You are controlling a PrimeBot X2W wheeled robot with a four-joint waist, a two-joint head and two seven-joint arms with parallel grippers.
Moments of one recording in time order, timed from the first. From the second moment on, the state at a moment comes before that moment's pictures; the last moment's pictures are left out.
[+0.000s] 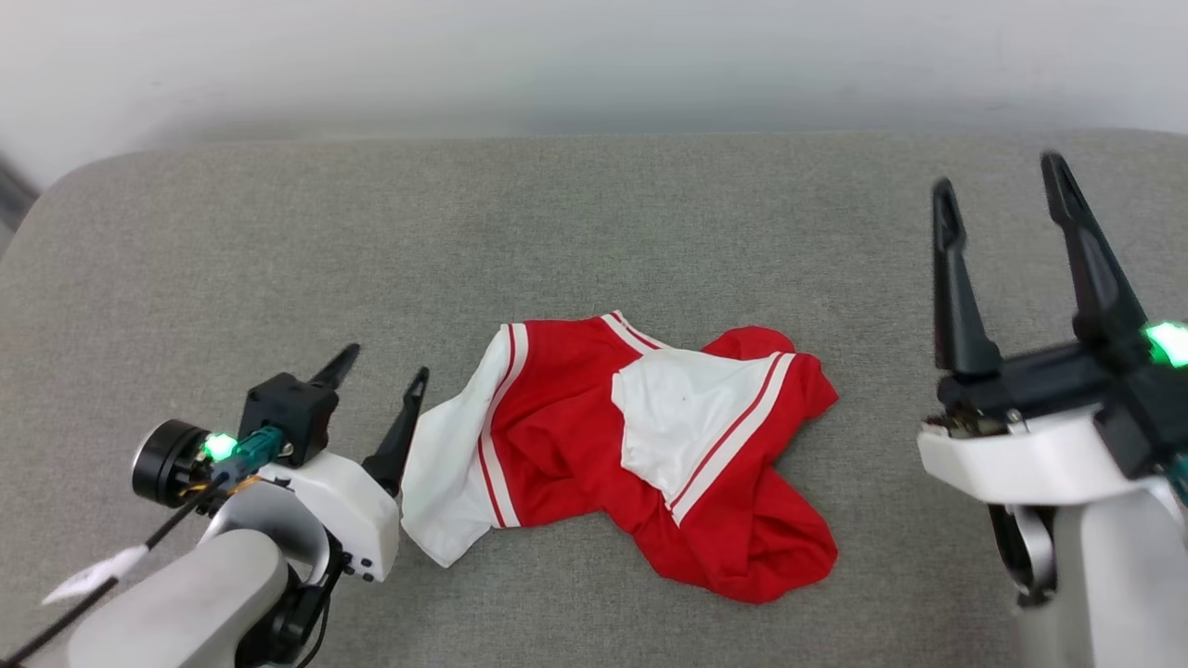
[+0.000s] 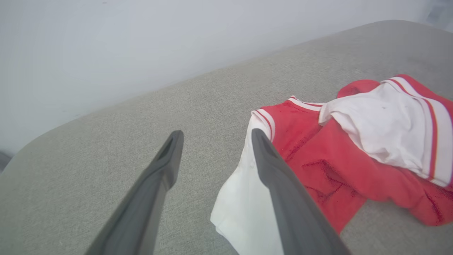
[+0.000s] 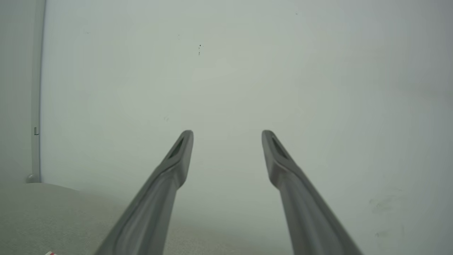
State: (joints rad) left arm -0.60 0.77 -1.05 0.12 -0.89 0.30 -0.21; right arm -0.26 -0.05 0.04 -0.14 -0.06 0.13 -0.26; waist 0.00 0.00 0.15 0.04
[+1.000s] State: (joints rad) left arm -0.08 0.29 -0.30 -0.09 -0.35 0.40 -0.26; right arm -1.09 -0.62 1.24 0.12 0.83 0.13 0.82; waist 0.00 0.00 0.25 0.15
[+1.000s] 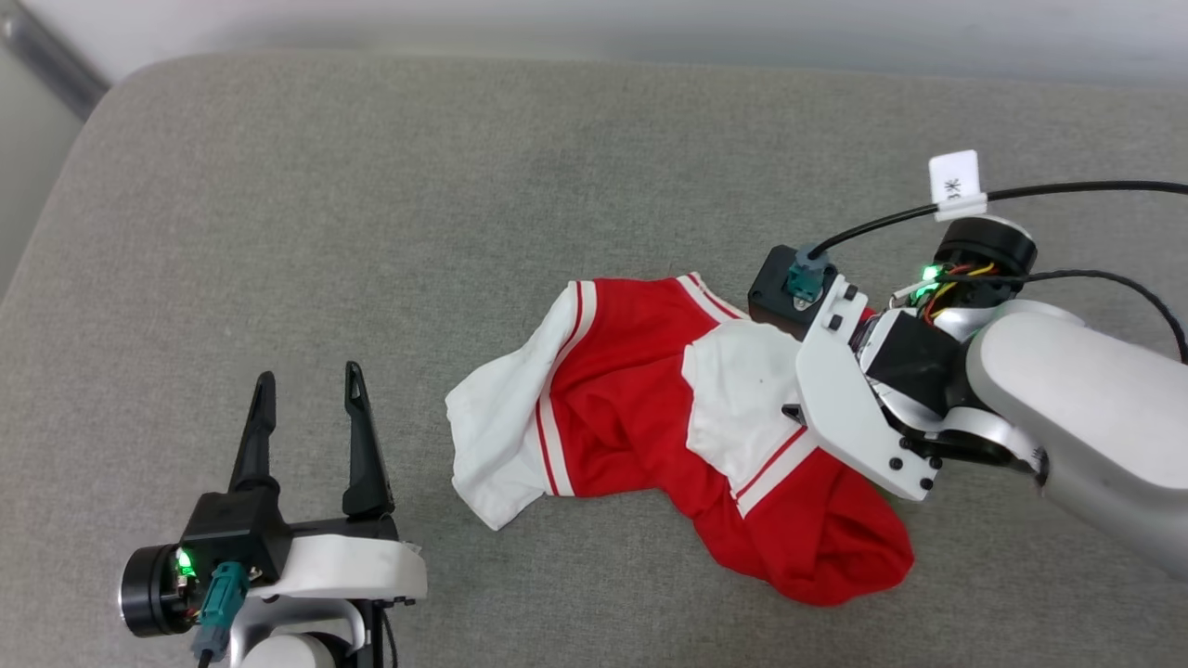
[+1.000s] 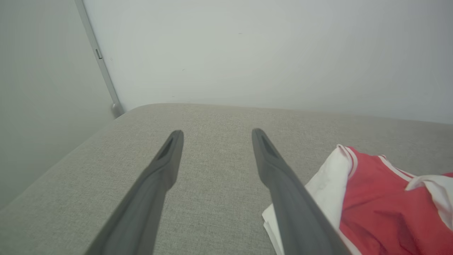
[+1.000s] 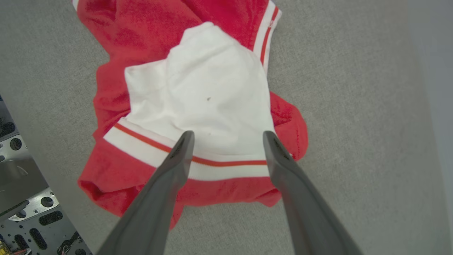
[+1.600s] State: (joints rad) left arm -0.06 0.12 -0.12 -0.02 -0.21 0.23 -0.26; right arm -1.02 -0.64 1.28 0.11 0.84 0.13 0.60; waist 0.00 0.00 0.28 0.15
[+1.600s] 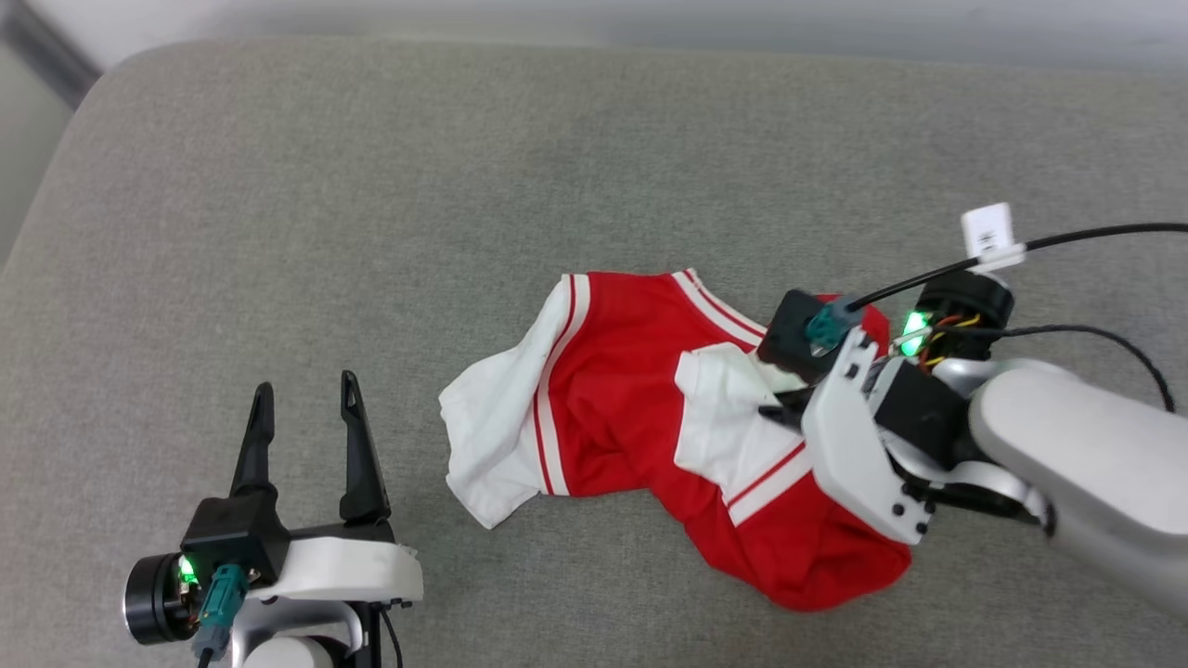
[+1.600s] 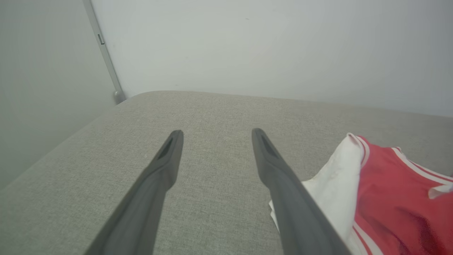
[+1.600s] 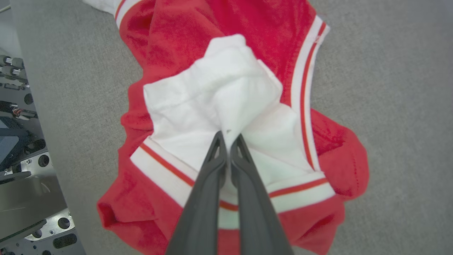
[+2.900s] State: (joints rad) left arm -0.05 0.05 -0.06 0.06 -0.13 0.13 -0.26; right arm -0.77 -0.75 0.72 0.70 0.86 0.13 -0.04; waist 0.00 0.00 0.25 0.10
